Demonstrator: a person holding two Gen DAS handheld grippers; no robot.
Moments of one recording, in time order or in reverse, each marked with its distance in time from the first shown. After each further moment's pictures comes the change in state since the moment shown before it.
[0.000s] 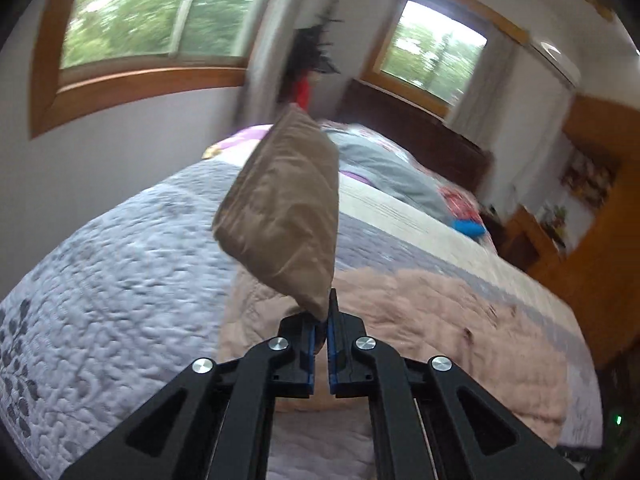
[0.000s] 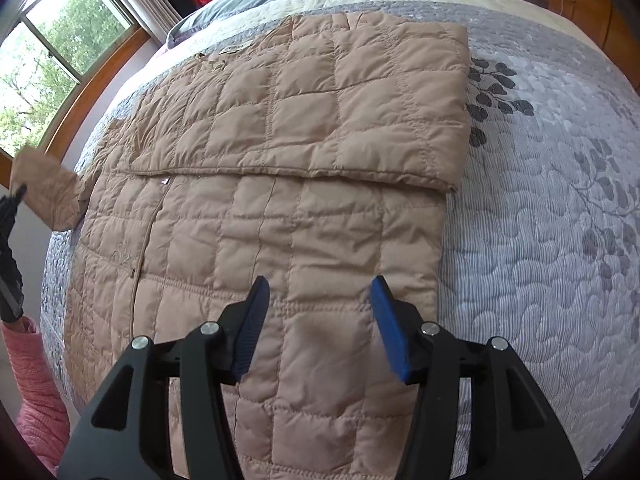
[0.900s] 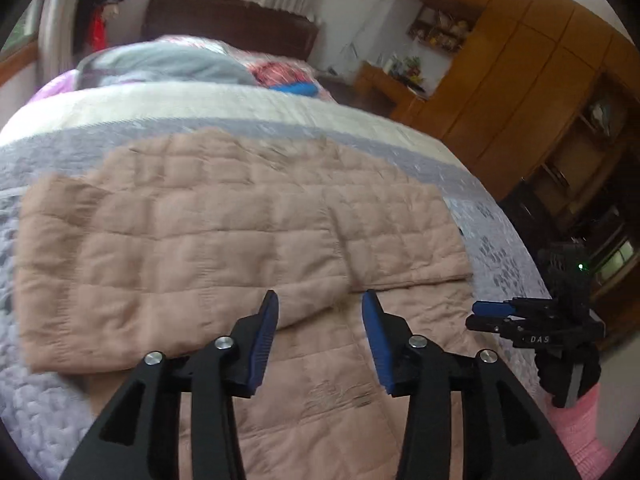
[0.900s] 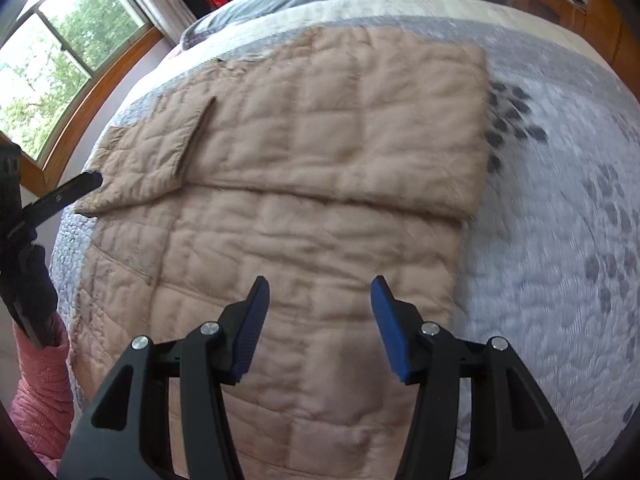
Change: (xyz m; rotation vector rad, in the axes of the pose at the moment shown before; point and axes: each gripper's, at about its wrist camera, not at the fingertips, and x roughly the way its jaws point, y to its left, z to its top) left arm 0.049 -0.187 -0.094 0.365 0.372 -0.450; right arm -0.007 0.029 0.023 -0.066 -0.025 0.033
